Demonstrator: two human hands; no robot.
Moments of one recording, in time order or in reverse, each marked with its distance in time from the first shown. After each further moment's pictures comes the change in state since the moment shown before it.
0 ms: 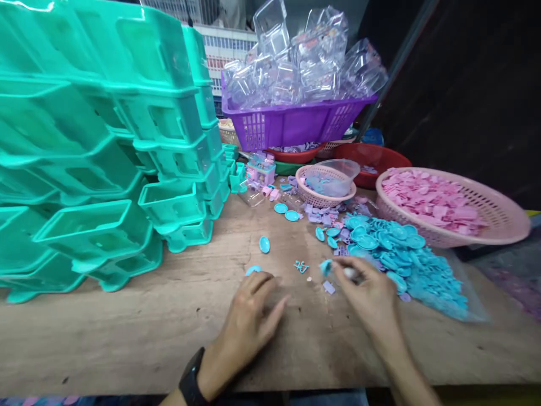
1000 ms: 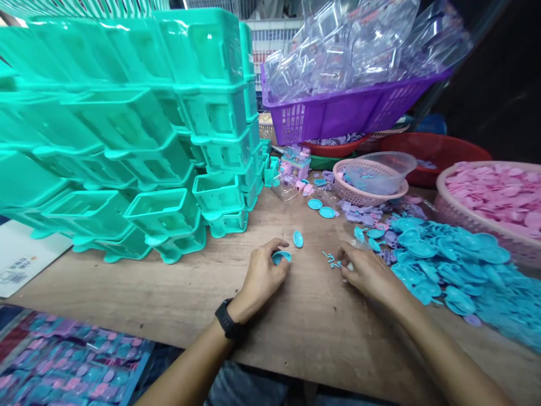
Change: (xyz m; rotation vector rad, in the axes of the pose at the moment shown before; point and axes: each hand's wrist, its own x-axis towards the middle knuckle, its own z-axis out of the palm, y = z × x) left_hand 0.036 -0.033 -0.020 -0.156 -0.057 -0.626; right_hand 0.044 0.008 0.052 -0.502 -0.667 -0.315
